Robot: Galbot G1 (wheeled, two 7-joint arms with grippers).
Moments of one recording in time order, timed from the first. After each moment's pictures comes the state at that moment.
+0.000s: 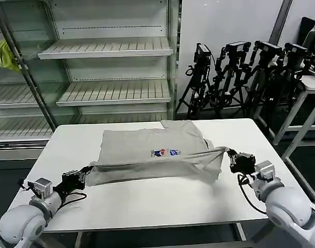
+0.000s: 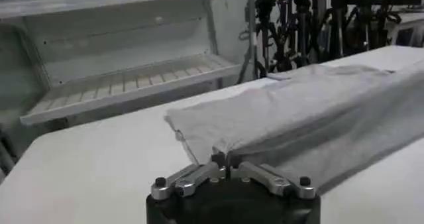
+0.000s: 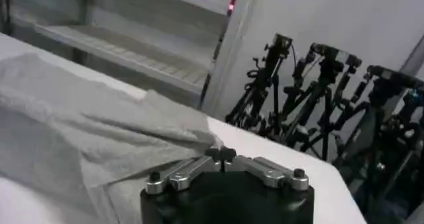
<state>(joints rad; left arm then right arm) 1.32 -0.78 -0.57 -1.98 -0.62 0.44 0.09 -0.90 0.47 0.08 2.07 0.81 -0.41 0.32</state>
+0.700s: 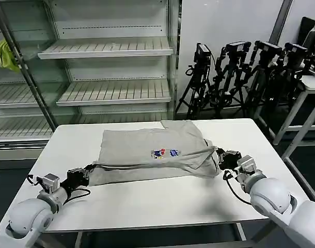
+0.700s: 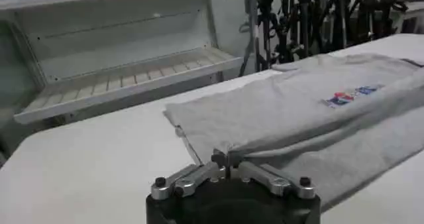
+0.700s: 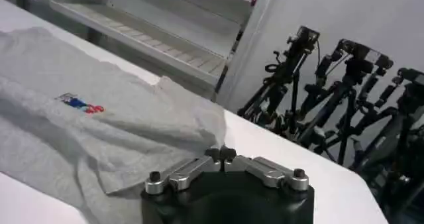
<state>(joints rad) 1.20 -0.78 -0.46 -1.89 -0.61 0.43 0.08 -0.70 0.52 -0.16 1.95 0.78 -0.42 0.32</state>
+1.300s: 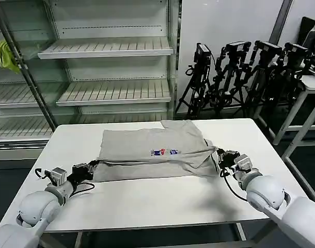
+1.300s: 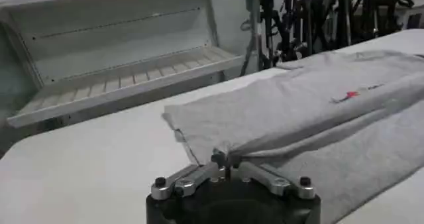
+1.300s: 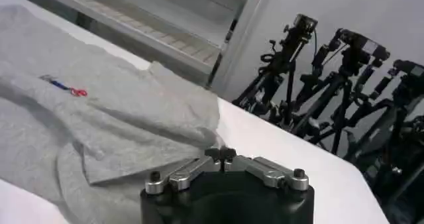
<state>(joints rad) 1.10 -0.79 -0.38 -1.81 -0.58 0.43 0.08 -0.67 0.56 -0.20 1.88 0.74 -0.44 0.33</state>
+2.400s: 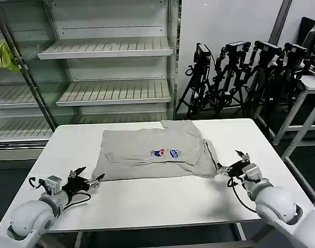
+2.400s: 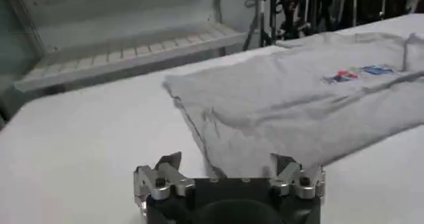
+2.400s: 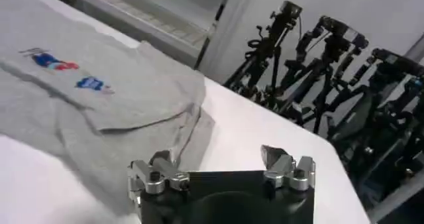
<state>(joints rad) 1.26 -0.77 -0.46 -1.94 -0.69 0.53 0.01 -0.95 0.51 0.02 2.02 0.70 -0.47 0.35</state>
